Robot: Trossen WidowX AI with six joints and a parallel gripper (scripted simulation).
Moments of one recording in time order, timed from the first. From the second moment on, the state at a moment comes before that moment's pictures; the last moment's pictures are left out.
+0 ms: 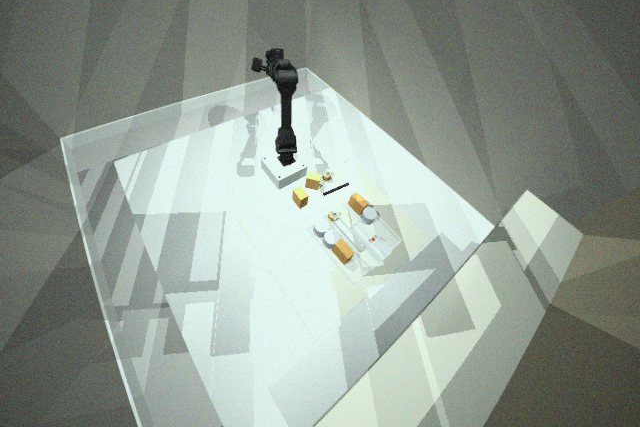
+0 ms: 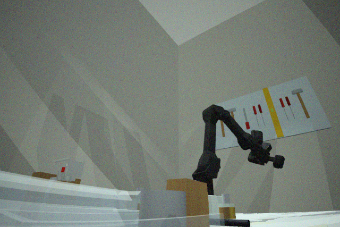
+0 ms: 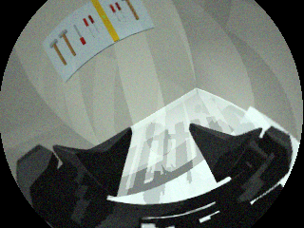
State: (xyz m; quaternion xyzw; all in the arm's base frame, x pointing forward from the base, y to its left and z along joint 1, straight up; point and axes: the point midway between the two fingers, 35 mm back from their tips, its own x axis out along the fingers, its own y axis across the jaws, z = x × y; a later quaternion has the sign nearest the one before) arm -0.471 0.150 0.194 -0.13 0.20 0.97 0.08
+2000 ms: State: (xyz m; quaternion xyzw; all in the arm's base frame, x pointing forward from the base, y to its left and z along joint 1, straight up) arm 0.147 0.144 0.076 -0.26 -0.66 0.24 -0.66
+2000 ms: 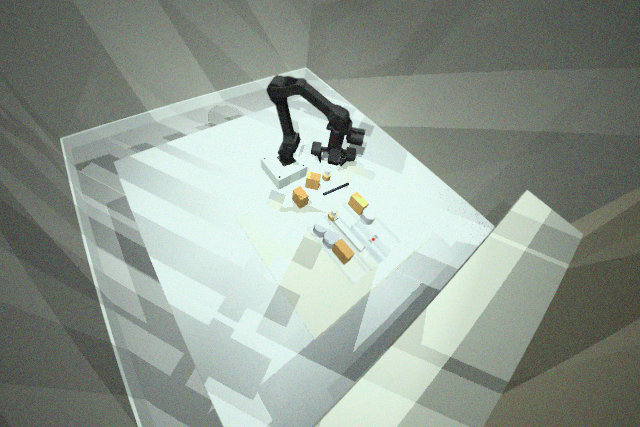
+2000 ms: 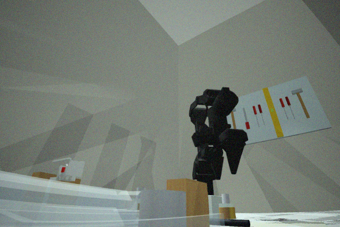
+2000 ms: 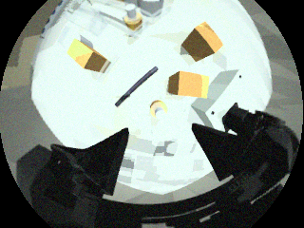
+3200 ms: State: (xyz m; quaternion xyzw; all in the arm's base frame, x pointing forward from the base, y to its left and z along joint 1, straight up) arm 0.149 0.142 0.010 -0.26 -0.66 0.24 -0.66
